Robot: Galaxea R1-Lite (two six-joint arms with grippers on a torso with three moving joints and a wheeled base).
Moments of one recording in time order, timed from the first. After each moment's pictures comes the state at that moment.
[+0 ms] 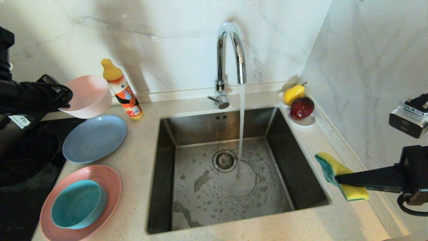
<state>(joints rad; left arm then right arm) 0.16 1.60 -1.45 0.33 0.09 -0.72 0.28 1.22 -1.00 0.35 0.64 0.55</state>
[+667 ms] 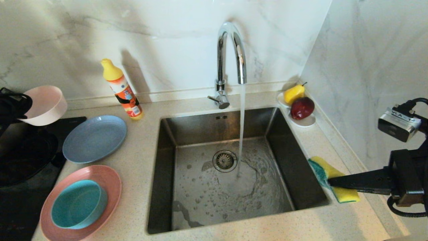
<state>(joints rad) 0.46 1.75 -1.52 0.31 0.08 -0.81 0.28 1.24 -0.97 0.30 0.67 0.54</state>
